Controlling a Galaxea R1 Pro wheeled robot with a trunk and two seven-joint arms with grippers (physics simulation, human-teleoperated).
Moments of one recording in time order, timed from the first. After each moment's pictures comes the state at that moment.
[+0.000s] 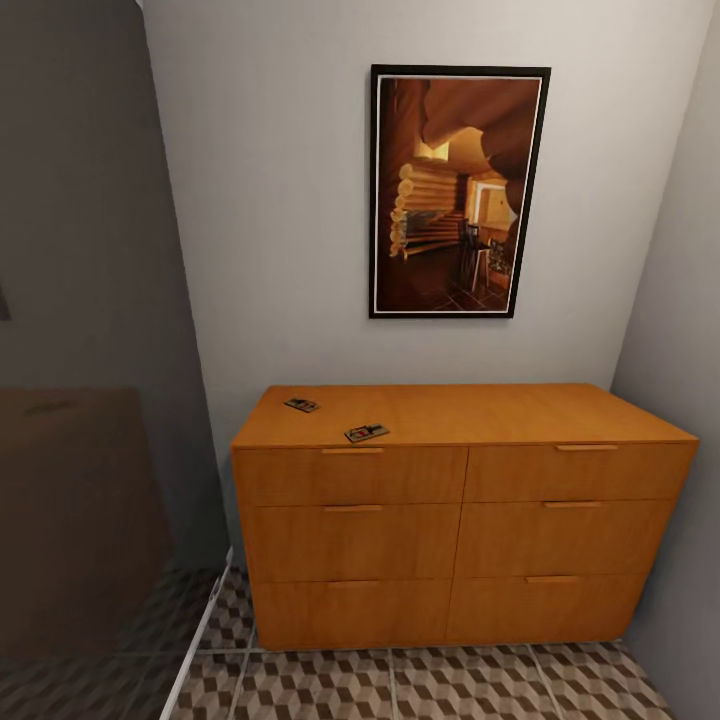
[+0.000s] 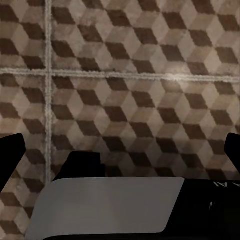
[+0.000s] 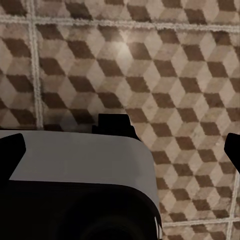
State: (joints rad) left arm -0.19 -0.07 -0.17 0.00 0.22 -0.12 0.07; right arm -0.17 0.02 -0.40 0.03 0.46 -0.04 -0.13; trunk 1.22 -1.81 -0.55
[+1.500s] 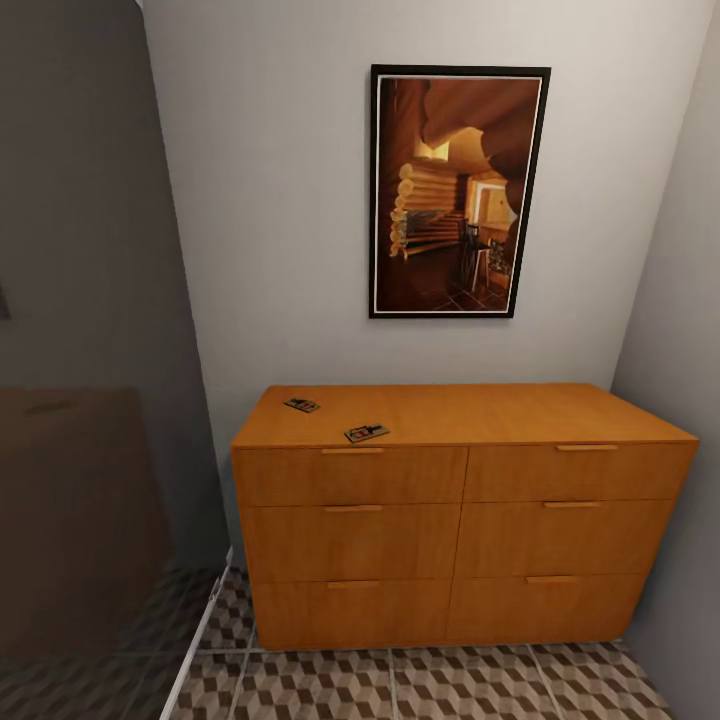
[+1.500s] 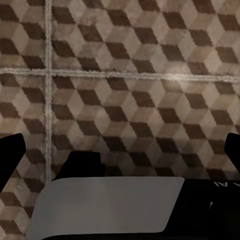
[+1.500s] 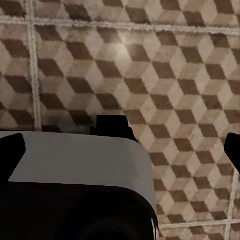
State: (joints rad) left arm -0.19 -0.07 -0.17 0.00 0.22 -0.12 0.07; right arm -0.17 0.01 -0.39 0.03 0.46 -0.04 -0.13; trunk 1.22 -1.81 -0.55
